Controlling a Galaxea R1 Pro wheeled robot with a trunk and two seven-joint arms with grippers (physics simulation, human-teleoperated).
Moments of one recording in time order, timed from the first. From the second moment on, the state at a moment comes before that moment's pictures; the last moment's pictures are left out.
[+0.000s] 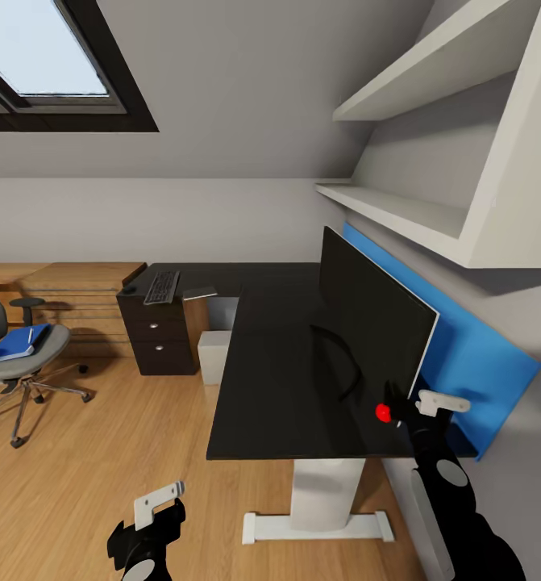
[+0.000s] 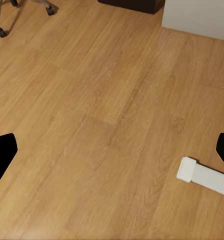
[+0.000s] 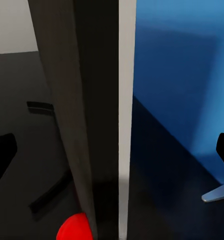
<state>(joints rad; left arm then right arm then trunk) 0.02 0.00 -0.33 -1.49 0.38 0.33 0.84 -0.26 0.01 -0.10 -1.47 -0.02 0.15 -0.20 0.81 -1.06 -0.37</state>
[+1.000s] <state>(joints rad) 0.02 0.00 -0.33 -1.49 0.38 0.33 0.84 -0.26 0.01 -0.10 -1.46 -0.02 0.15 -0.17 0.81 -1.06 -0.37</state>
